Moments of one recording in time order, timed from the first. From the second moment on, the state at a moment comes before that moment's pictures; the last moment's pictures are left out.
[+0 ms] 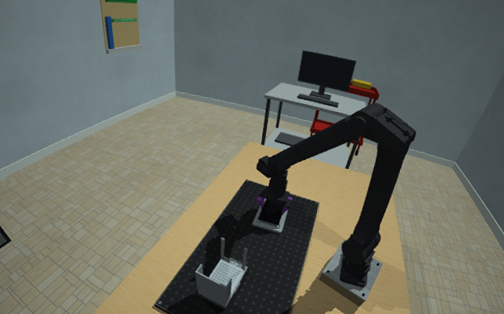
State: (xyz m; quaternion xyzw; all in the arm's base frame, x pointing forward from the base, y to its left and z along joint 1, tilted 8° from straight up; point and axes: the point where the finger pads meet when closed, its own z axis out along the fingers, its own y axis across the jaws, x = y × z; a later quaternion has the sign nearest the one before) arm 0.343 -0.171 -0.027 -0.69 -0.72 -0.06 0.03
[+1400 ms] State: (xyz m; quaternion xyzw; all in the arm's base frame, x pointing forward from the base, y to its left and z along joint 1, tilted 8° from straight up) arm 0.343 -0.170 -0.030 -0.69 -0.72 -0.06 0.03
